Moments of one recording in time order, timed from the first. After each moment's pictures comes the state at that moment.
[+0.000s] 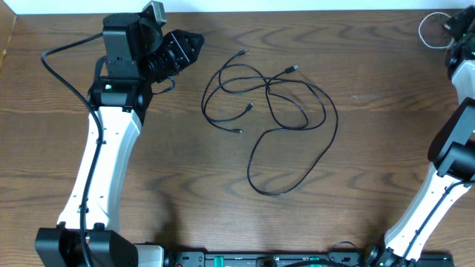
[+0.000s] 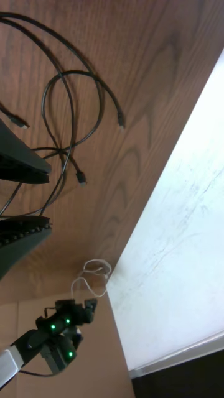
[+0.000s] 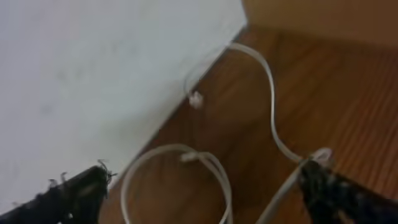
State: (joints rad) left arm -0.05 1.53 1.37 -0.36 0.54 -0.66; right arm -0.42 2.39 1.90 0.05 0.18 0.54
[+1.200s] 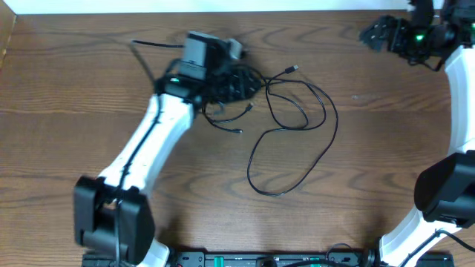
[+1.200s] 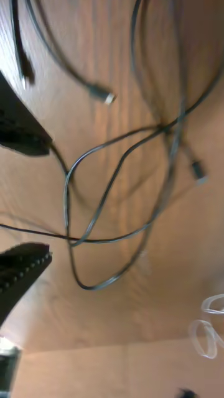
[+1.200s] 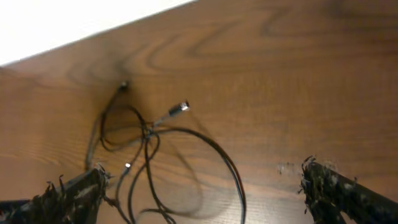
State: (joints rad) left arm -0.34 1.71 1.37 -0.54 0.53 -0.48; right arm -0.17 1.92 1.91 -0.98 -0.49 0.10
